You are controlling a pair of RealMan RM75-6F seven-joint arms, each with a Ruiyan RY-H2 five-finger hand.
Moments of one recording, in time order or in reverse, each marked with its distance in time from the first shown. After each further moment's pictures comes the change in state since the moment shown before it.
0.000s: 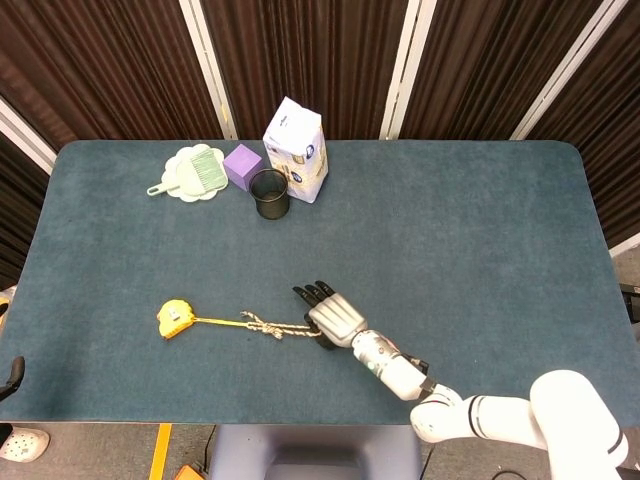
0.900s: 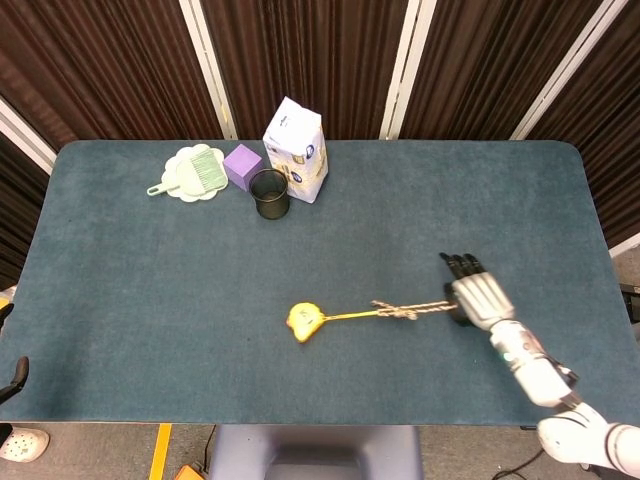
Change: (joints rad) left arm -0.005 -0.012 0.001 -0.010 -0.001 -0.013 0.044; right arm -0.310 0.475 -0.145 -0.074 -0.100 0.226 0.251
